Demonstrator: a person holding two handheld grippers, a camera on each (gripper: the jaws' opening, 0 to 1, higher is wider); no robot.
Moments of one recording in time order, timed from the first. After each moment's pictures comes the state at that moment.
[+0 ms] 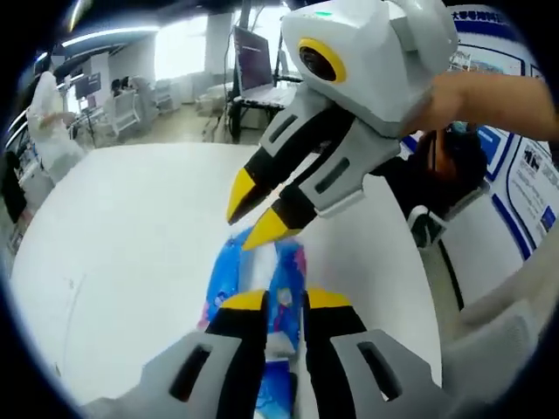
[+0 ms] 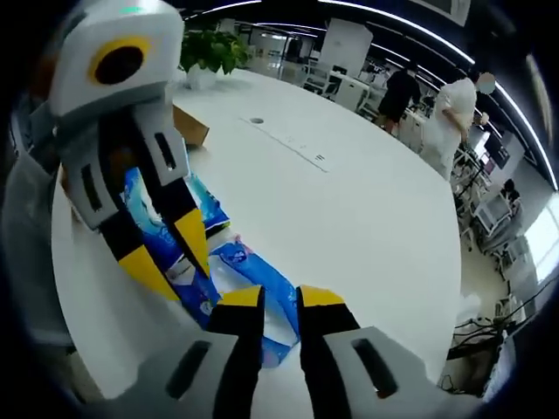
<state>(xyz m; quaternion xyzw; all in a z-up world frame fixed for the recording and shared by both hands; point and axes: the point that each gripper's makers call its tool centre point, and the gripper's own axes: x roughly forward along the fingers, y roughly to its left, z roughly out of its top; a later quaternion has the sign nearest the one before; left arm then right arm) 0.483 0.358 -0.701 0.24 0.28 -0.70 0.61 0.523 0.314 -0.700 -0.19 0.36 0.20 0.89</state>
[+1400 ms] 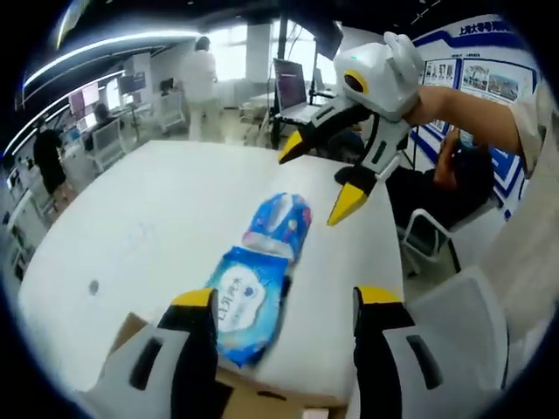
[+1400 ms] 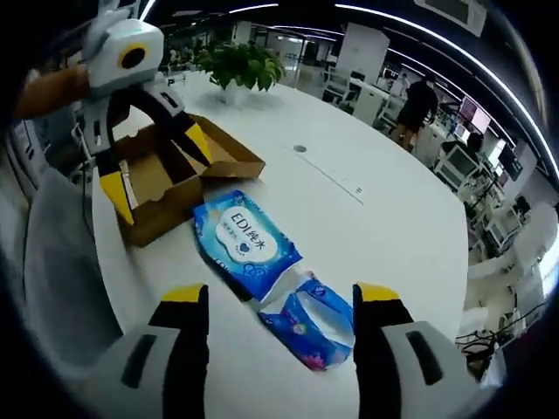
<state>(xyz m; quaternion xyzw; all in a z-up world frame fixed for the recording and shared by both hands) 0.489 0.532 -0.629 0.20 0.28 -0.63 0.69 0.485 0.413 -0.635 -0.19 0.36 0.25 0.88</state>
